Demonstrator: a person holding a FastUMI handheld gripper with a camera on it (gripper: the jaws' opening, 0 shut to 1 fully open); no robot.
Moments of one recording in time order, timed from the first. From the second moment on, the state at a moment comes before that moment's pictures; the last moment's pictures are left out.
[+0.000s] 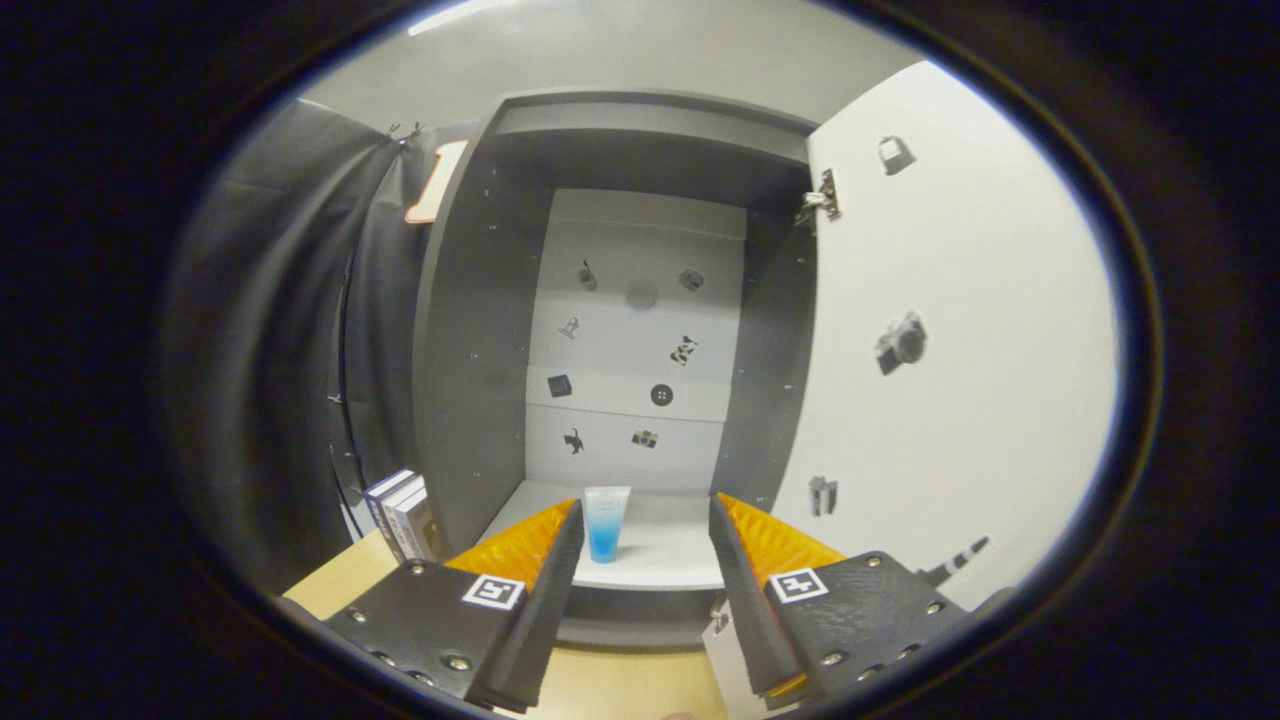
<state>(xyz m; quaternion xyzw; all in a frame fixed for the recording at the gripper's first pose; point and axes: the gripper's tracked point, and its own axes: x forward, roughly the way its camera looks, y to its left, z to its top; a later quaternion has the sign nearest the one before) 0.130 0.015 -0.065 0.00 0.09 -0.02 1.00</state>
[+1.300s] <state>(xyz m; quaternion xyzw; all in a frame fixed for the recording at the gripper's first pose) -0.102 -0.203 -0.036 0.00 0.10 -0.29 0.95</state>
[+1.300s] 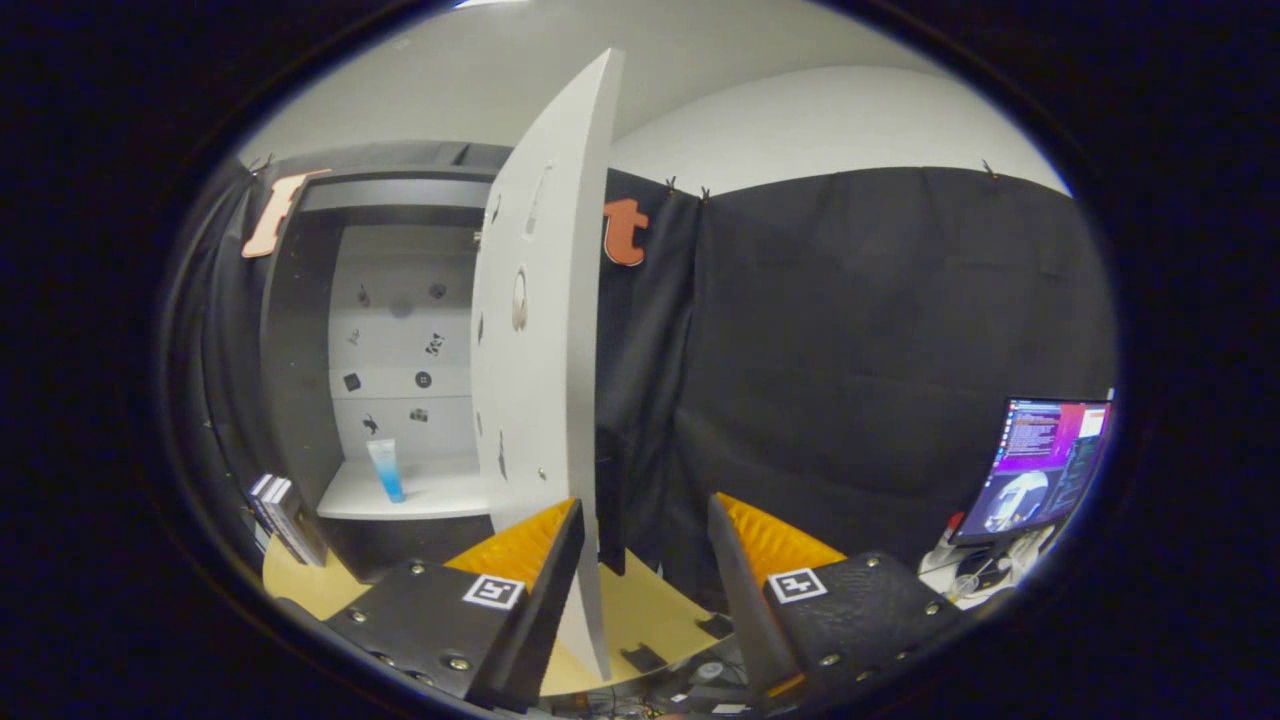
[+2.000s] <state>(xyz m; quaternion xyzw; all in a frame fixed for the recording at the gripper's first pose) -0.083 -0.211 -0.043 0.02 0.11 -0.23 0.97</state>
